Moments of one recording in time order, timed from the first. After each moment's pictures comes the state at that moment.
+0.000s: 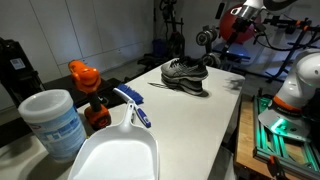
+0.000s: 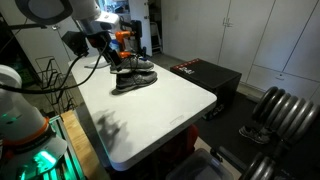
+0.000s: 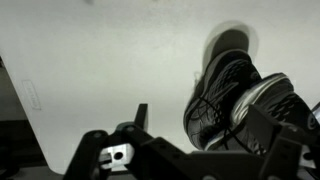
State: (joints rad) arm -0.06 -0.86 -0.22 -2.76 0.04 2.17 -0.24
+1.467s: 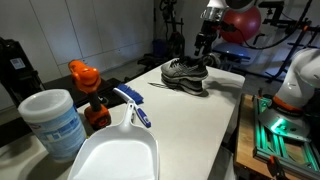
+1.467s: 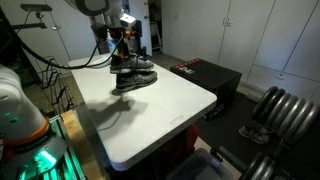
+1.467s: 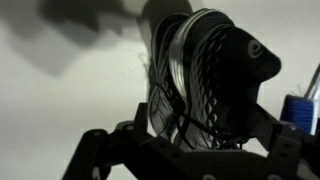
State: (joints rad) arm 0.02 -0.39 0.01 -2.43 0.17 2.16 0.14
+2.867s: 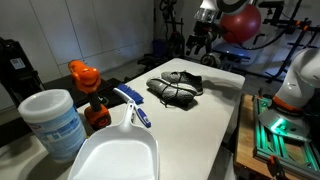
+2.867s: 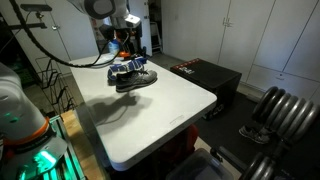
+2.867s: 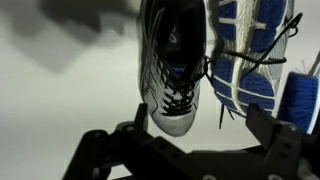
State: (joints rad) arm 0.03 -0.29 0.03 -2.37 0.17 2.27 0.18
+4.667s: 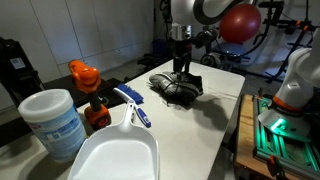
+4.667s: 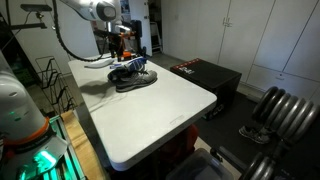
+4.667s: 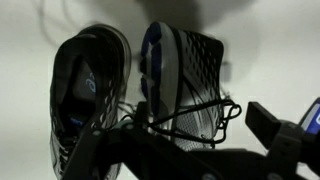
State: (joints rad) arm 0.17 0.04 0.21 -2.06 0.05 1.97 0.37
